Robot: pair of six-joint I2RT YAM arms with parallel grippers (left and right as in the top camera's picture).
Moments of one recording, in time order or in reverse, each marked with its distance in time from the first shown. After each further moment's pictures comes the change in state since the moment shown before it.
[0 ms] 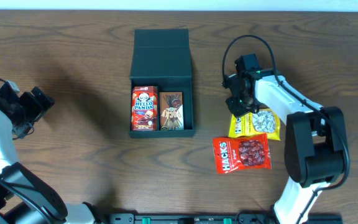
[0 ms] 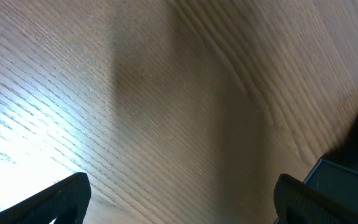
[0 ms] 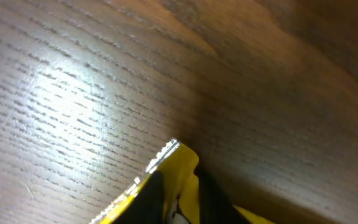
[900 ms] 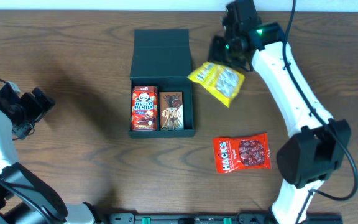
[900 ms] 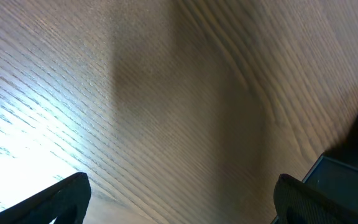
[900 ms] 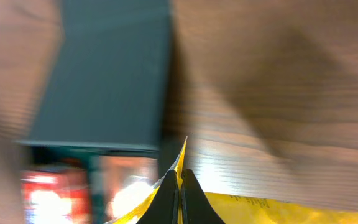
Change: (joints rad) left arm 0.000 0.000 0.000 -0.016 0.000 0.000; right arm 0.120 0.016 0.664 -0.238 -0.180 0.775
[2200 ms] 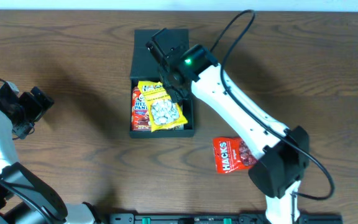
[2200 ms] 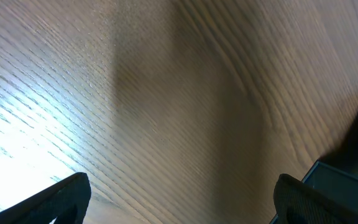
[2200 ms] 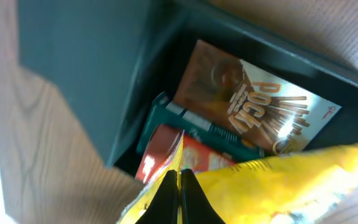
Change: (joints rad) left arm 0.000 0.000 0.000 0.012 0.000 -0.034; right arm 0.380 0.071 0.060 -0.156 0.278 1.359
